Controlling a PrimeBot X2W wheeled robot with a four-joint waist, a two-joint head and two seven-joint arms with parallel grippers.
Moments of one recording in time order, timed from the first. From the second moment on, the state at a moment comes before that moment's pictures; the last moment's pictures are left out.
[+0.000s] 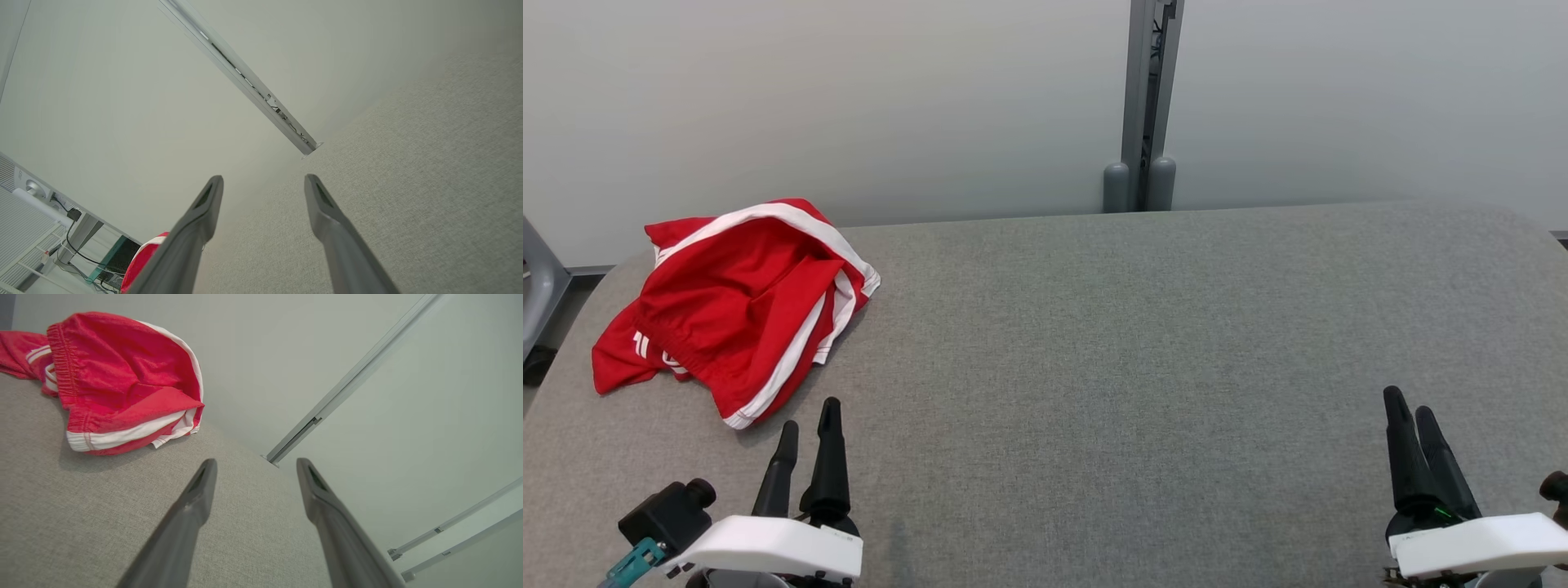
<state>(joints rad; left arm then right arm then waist) 0.02 0.04 -0.08 0.13 -0.81 0.04 -0.10 0.02 -0.03 -0.02 0.11 0.85 0.13 -0.10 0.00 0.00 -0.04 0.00</state>
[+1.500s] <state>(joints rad) 0.05 0.04 -0.11 0.19 -0.32 0.07 -0.21 0.06 -0.04 0.03 0.07 0.36 0.13 -0.21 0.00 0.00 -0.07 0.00</state>
